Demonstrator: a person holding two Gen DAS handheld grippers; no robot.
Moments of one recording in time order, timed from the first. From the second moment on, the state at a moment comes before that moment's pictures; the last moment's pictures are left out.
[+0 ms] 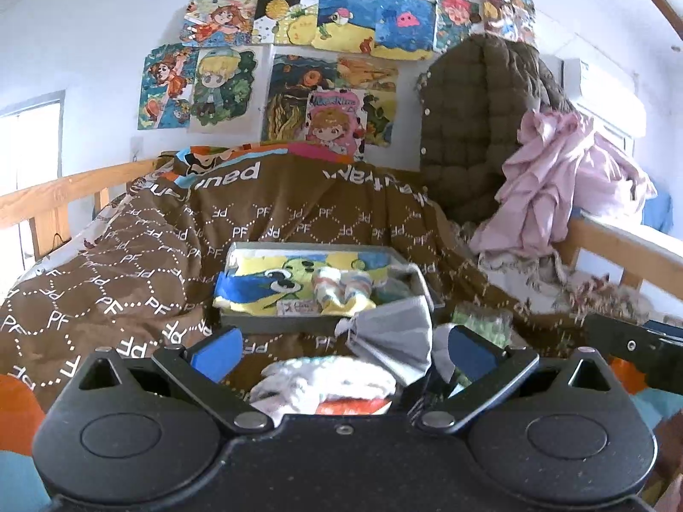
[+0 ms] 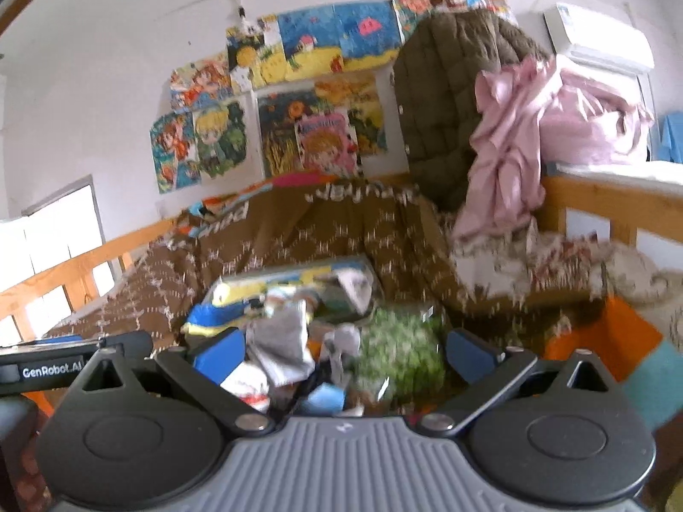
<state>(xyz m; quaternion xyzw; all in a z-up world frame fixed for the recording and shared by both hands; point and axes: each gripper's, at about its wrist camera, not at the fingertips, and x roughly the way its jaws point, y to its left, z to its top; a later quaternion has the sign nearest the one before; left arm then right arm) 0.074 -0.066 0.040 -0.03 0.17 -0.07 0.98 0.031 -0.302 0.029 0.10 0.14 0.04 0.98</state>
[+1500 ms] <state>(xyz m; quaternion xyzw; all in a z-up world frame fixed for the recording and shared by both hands) 0.105 -0.034 -0.014 0.04 0.22 -0.09 0.97 0.091 -0.247 -0.017 0.00 0.30 0.11 0.95</state>
